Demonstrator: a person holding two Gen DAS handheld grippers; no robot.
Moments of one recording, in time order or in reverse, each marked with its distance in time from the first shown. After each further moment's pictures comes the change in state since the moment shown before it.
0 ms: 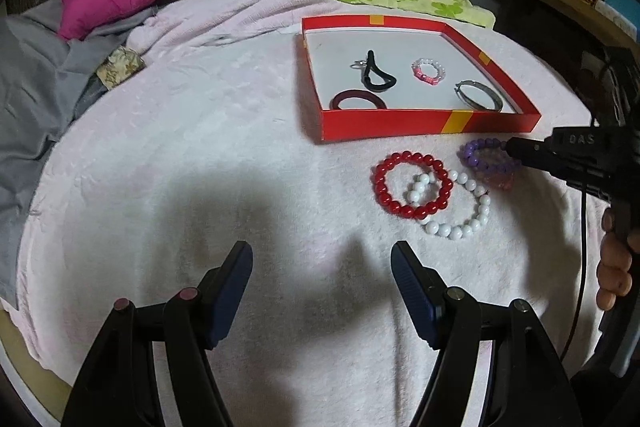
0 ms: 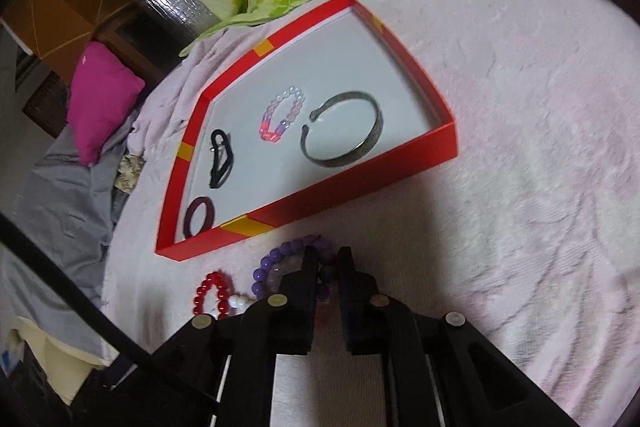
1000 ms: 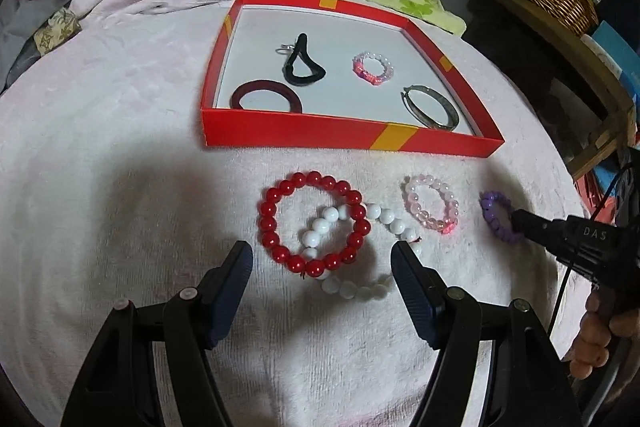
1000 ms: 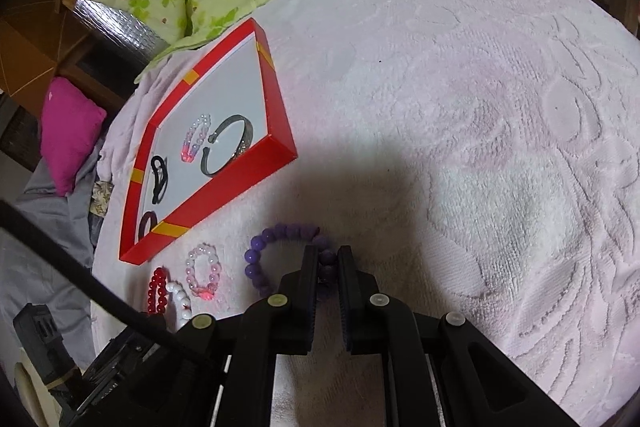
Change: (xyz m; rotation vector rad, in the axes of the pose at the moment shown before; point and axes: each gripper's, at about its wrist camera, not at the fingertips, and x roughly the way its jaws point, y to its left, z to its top) left arm 0.045 -0.039 0.025 -0.102 0.050 -0.232; right arm -0.038 -0.078 -0.002 0.129 0.022 -0.081
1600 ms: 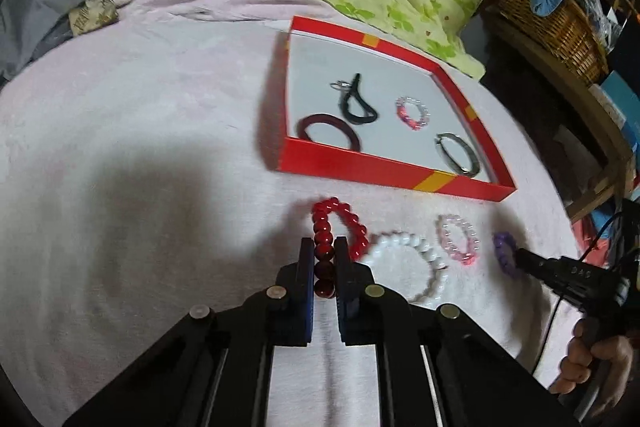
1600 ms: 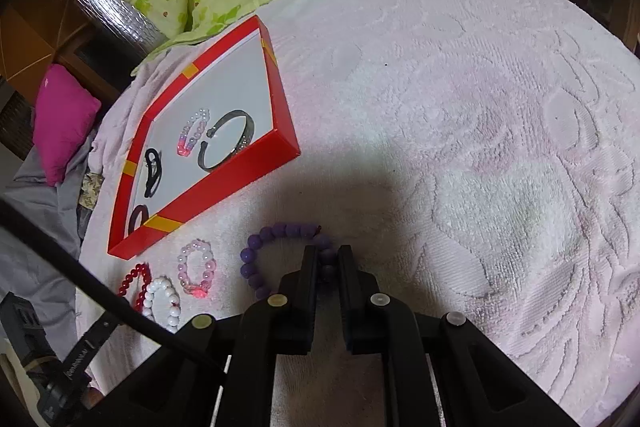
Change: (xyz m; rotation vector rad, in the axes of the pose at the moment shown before) left arm -0.020 0.045 0.003 -0.098 -0.086 0.018; right arm 0.003 0.010 -0.004 -0.042 -0.022 -0.048
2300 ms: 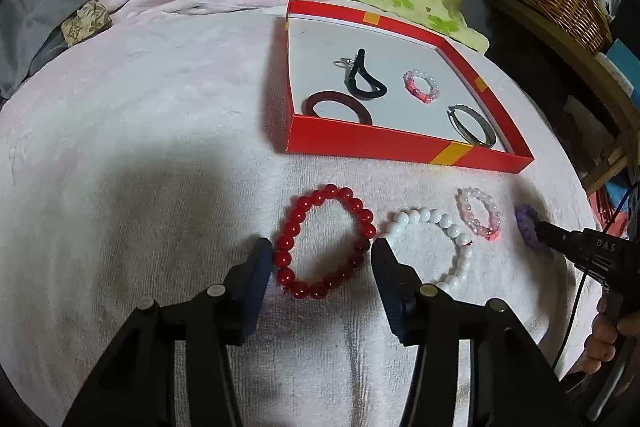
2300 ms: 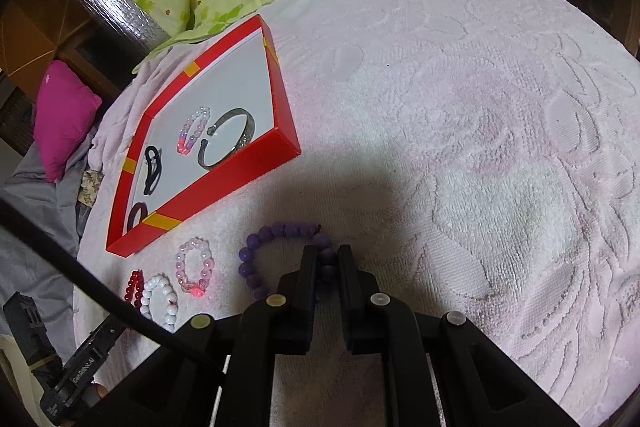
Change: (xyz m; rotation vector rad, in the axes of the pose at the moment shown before) left arm 0.008 -0.002 -0.005 0.061 0.052 0.026; right arm -0.002 -0.001 -0.001 -0.011 0.000 0.007
